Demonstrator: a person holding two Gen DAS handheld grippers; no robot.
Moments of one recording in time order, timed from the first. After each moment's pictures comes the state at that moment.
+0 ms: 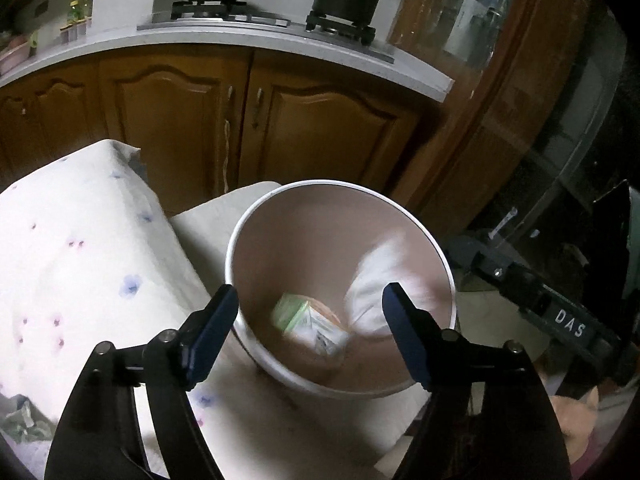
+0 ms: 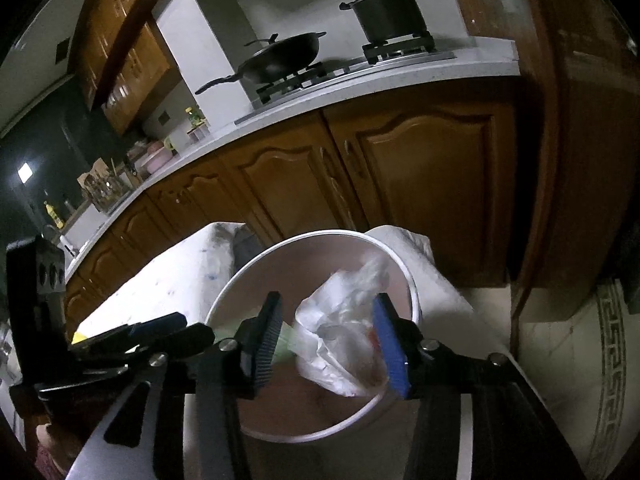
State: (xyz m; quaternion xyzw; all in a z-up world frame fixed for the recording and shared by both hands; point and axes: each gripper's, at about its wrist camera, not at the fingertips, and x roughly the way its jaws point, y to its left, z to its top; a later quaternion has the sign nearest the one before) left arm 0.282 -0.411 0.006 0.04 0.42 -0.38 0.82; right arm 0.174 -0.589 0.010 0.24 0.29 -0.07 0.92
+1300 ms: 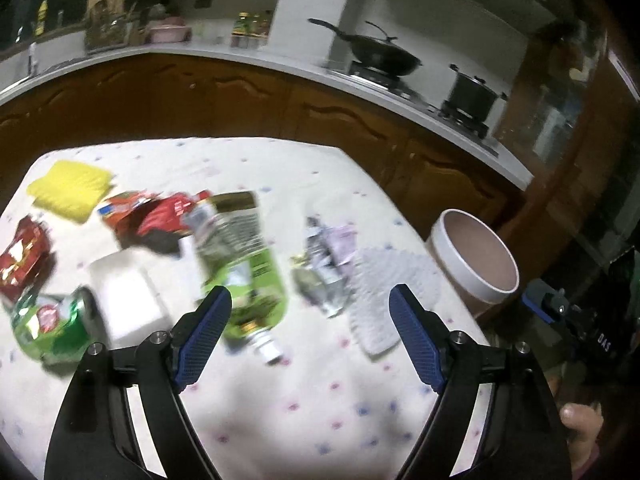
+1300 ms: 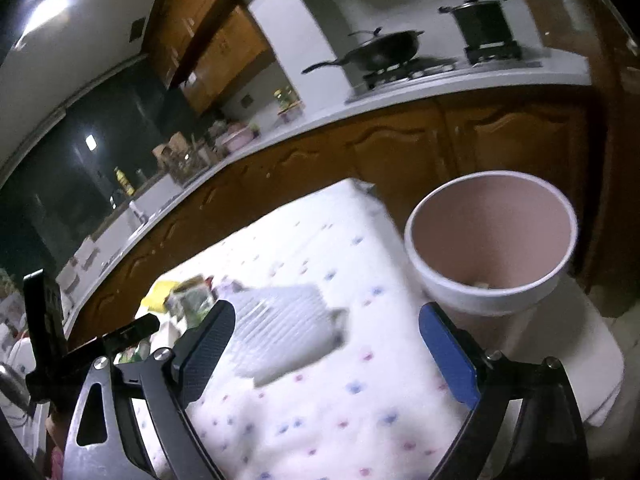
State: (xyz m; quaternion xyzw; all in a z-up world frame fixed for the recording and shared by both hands) left arm 0.199 -0.105 0.027 -0.07 0.37 -0.19 0.91; right arm 0.127 -0.415 0.029 0.22 0.27 0.05 0.93
